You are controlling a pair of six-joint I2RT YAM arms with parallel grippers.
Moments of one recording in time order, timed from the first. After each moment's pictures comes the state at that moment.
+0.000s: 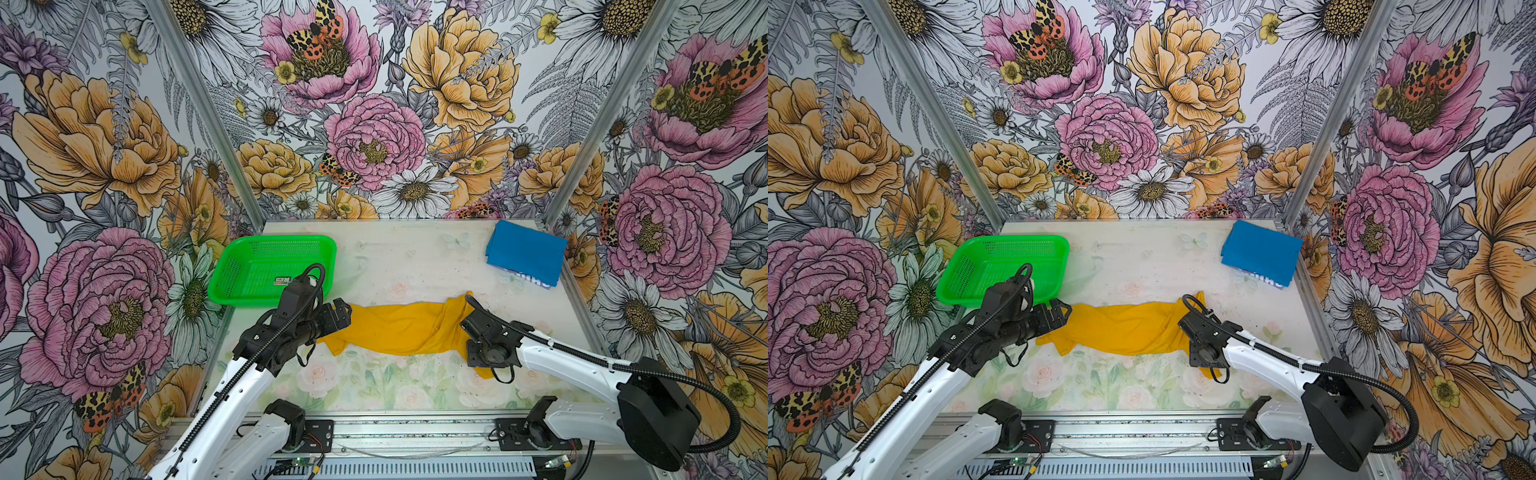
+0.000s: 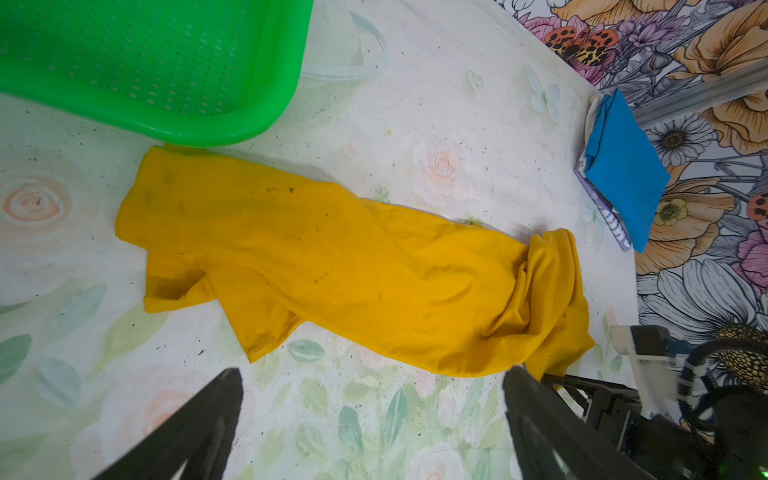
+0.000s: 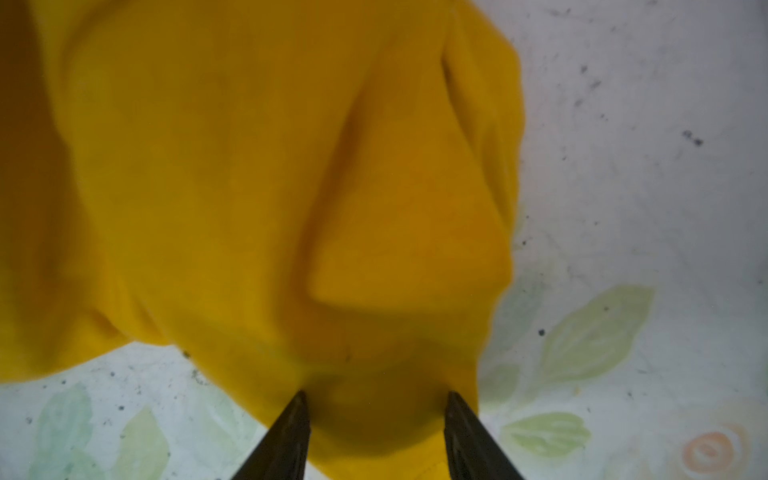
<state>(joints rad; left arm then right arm) -0.38 0.84 0.84 -0.82 0.03 -0.70 0.68 1.26 0.63 -0.74 0.15 0.71</state>
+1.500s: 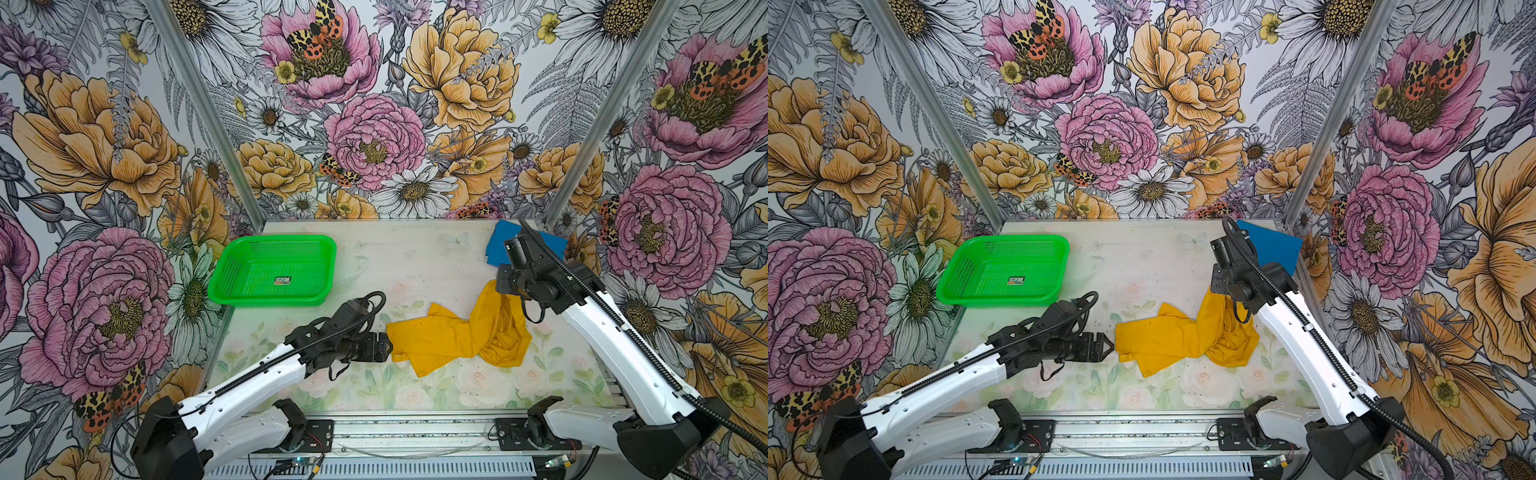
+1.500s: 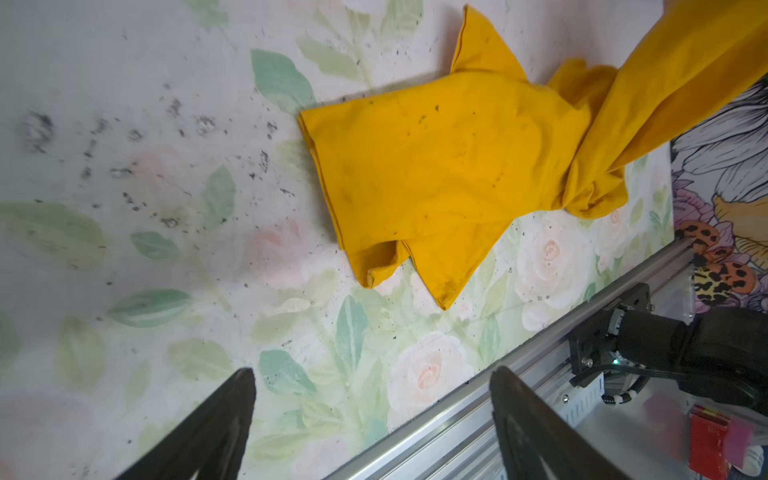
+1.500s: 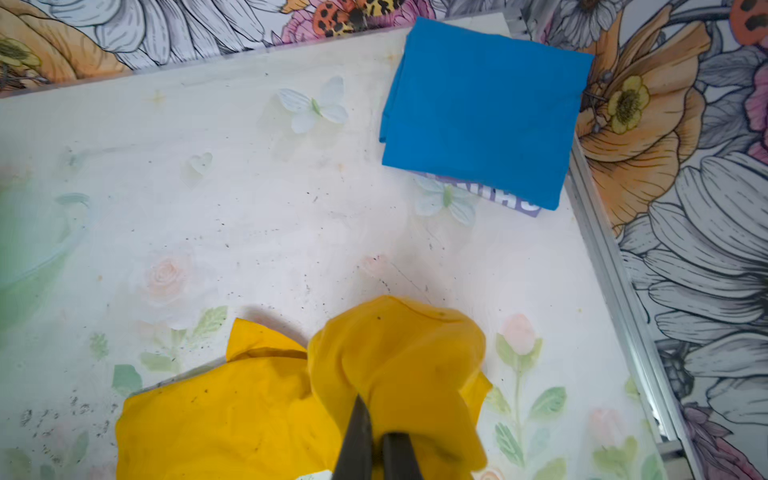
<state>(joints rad) -0.83 1.07 0.68 -0.58 0.11 -0.72 0.39 1.21 1.34 -1.12 0.35 0.48</state>
